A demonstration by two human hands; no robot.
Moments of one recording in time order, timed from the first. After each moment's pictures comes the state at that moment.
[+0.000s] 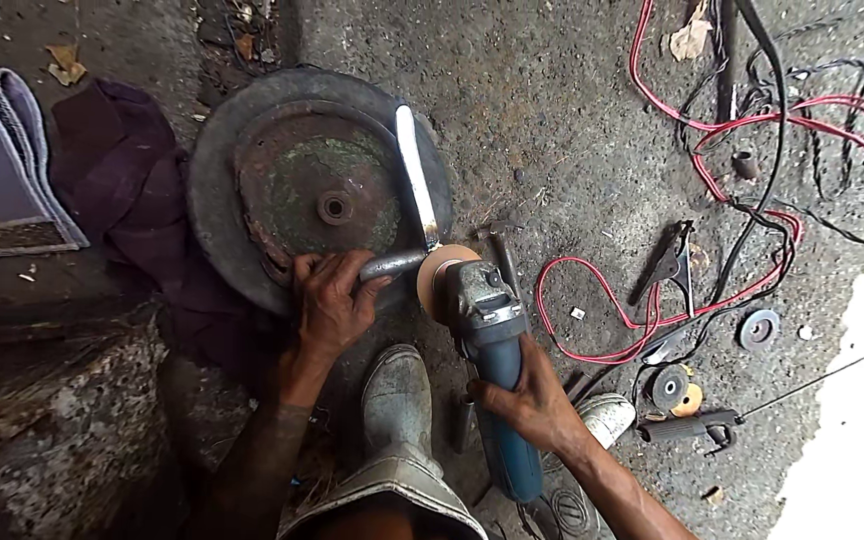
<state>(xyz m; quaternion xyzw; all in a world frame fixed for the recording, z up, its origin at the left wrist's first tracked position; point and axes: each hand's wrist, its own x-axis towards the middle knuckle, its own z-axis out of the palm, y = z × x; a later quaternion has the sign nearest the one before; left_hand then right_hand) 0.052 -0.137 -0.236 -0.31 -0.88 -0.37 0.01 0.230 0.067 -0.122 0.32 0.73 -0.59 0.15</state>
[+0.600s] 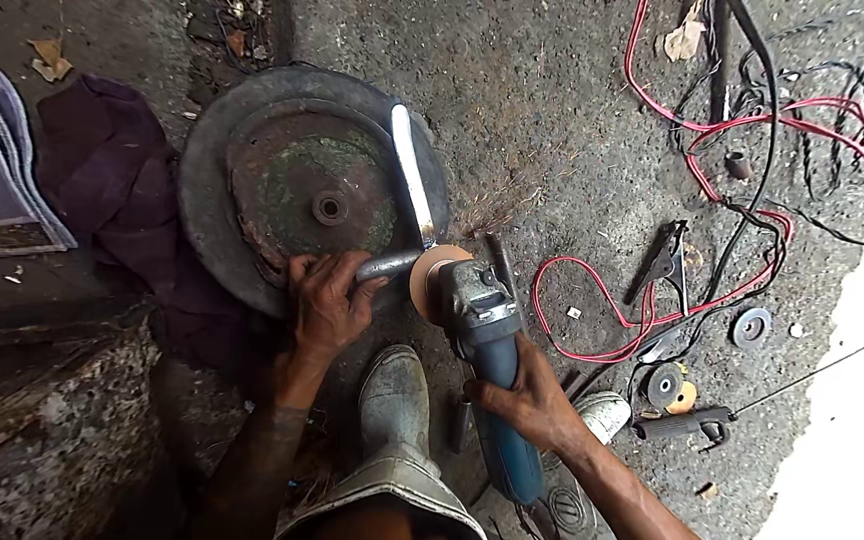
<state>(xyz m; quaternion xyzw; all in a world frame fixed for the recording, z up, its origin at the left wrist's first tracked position) 0.051 -0.138 -0.235 -0.32 -0.88 -0.36 0.01 0.225 0.069 -0.117 0.31 0.71 -0.61 0.17</state>
